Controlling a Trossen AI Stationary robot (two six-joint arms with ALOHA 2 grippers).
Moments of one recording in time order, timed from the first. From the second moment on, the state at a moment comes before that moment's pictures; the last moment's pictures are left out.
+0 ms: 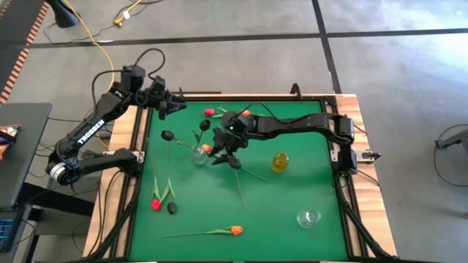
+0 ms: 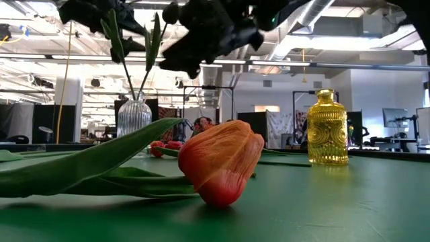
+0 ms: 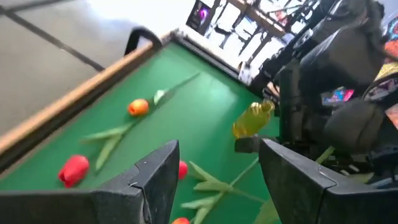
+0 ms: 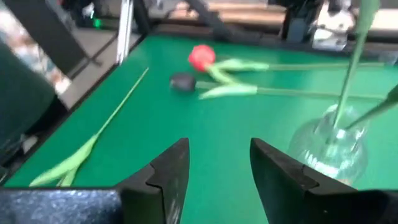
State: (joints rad) left arm 1.02 0.98 0.96 -0.49 0.82 -0.09; right arm -0.15 1.97 1.54 -0.14 -0.58 -0.18
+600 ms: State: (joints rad) left arm 0.59 0.98 1.52 -0.94 0.43 0.00; right arm -0.16 1.86 1.54 -0.37 -0.57 -0.32
